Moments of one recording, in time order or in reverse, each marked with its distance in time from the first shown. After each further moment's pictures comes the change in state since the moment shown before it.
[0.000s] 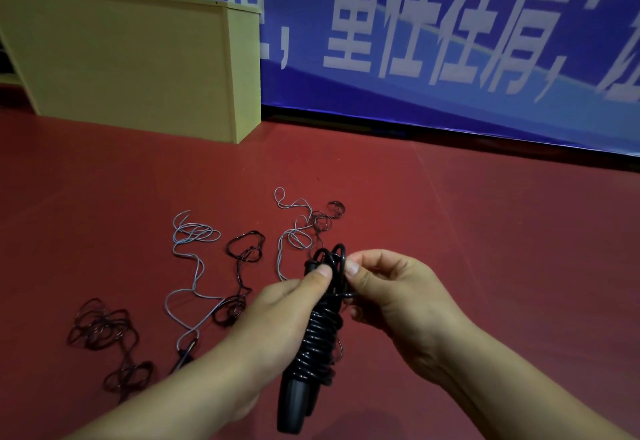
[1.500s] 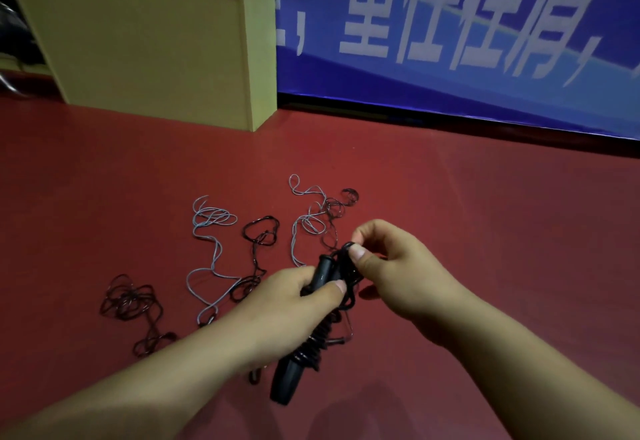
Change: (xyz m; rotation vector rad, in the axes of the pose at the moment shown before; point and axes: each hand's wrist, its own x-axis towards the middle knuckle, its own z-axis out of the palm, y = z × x) left_hand -0.001 -0.013 -0.016 0.543 -0.090 0.169; right_hand 0.009 0.005 -0.009 -0.509 -0.080 -0.208
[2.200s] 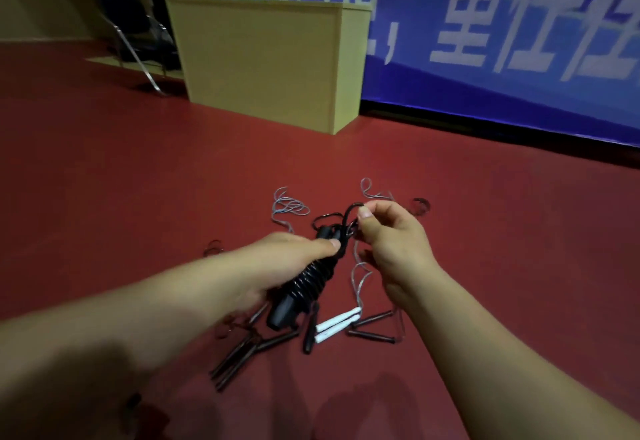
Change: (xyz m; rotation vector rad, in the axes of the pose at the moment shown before) left_hand -0.042 0.000 -0.047 -0.215 0.230 -0.380; right_hand 0.016 -0.019 0.068 0.460 0.061 0.035
